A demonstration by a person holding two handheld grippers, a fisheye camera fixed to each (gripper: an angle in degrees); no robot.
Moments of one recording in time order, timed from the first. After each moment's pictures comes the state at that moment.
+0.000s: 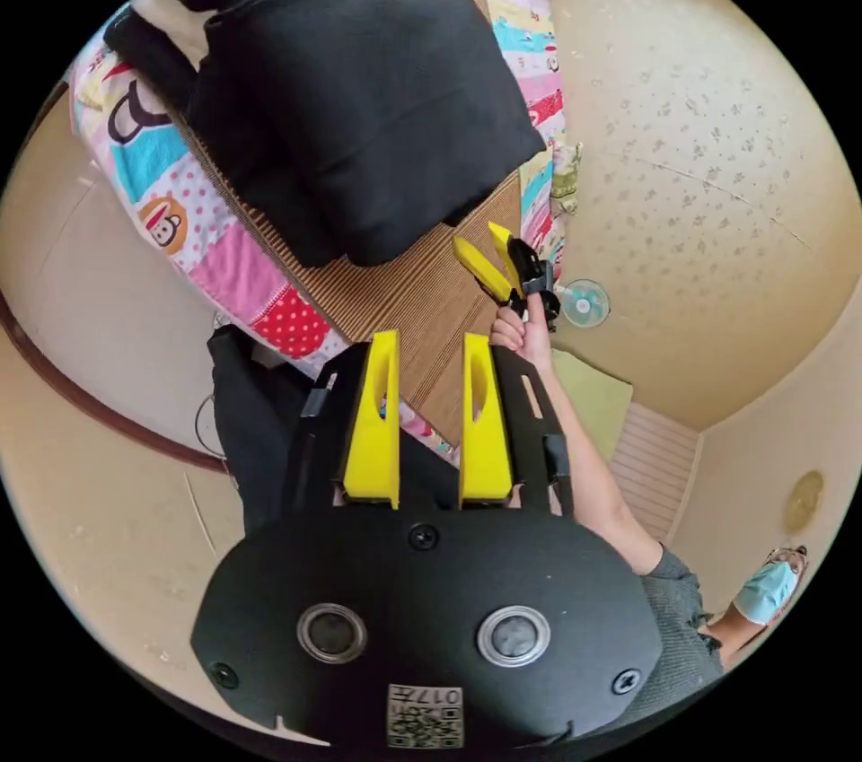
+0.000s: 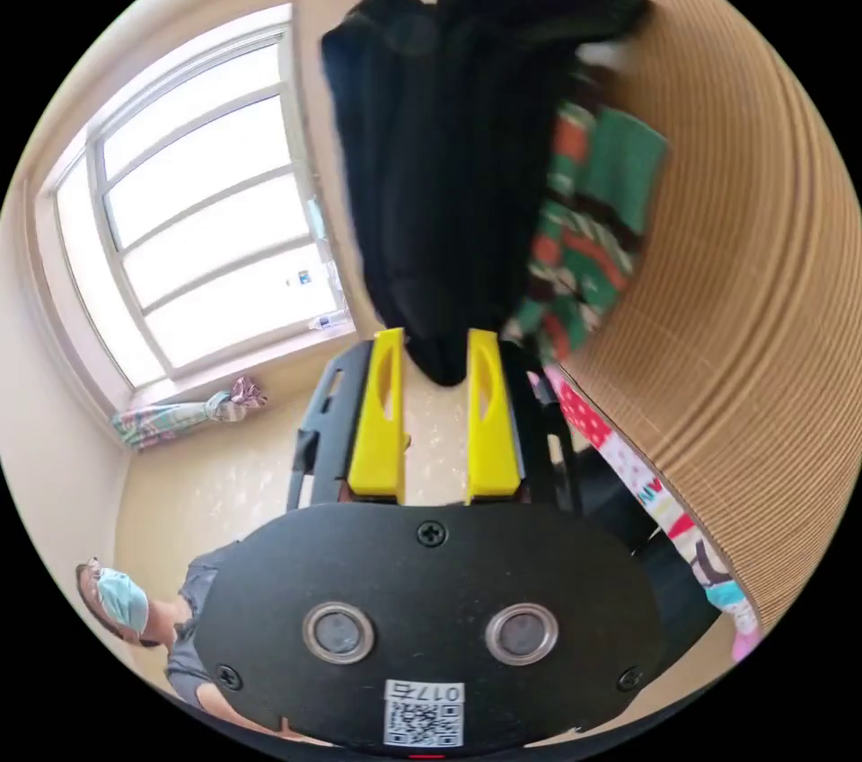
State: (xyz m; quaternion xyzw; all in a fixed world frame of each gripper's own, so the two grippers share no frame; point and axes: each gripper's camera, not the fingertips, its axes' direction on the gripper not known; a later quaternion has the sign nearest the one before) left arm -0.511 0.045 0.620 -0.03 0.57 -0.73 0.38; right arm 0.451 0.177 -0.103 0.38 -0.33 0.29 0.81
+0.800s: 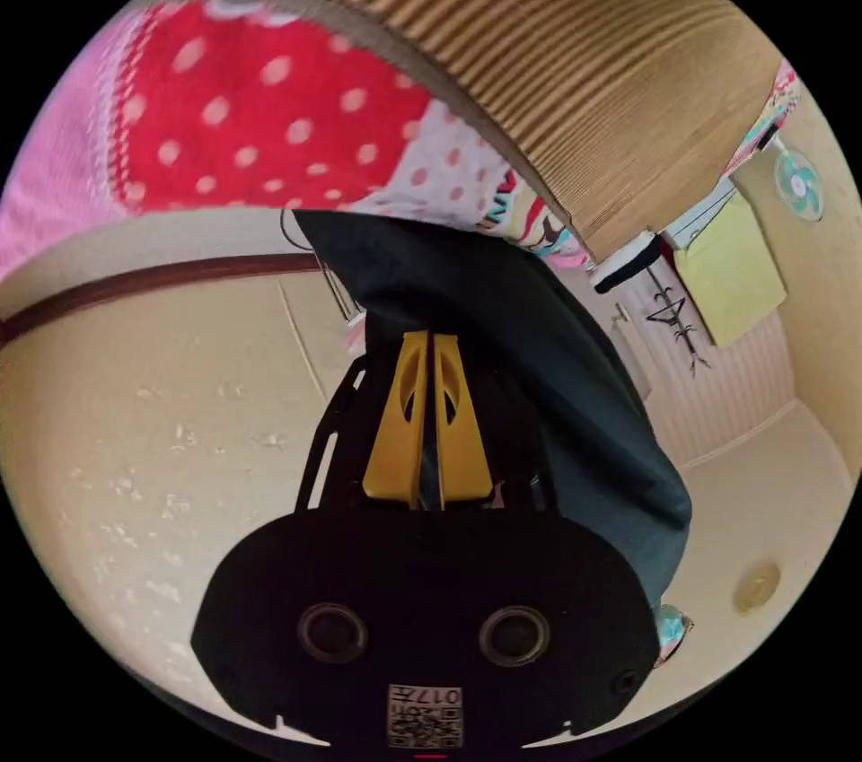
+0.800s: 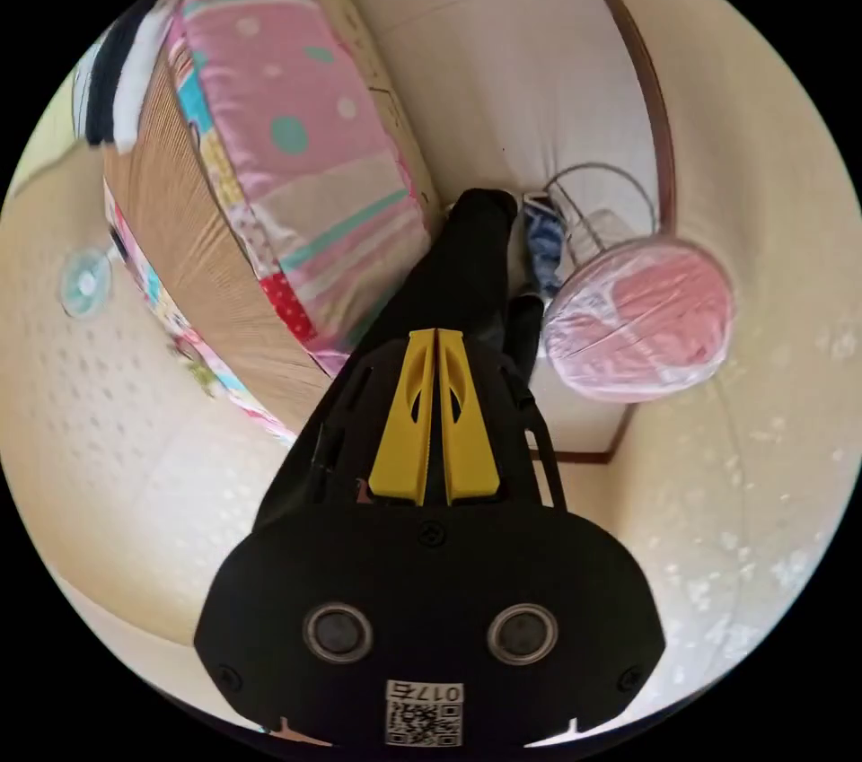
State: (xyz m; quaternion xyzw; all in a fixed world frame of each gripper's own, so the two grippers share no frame) left arm -0.450 -0.119 0.764 -0.37 0.73 -0.36 0.44; right arm 0.230 0.547 0.372 0.58 -0.45 0.68 0.05
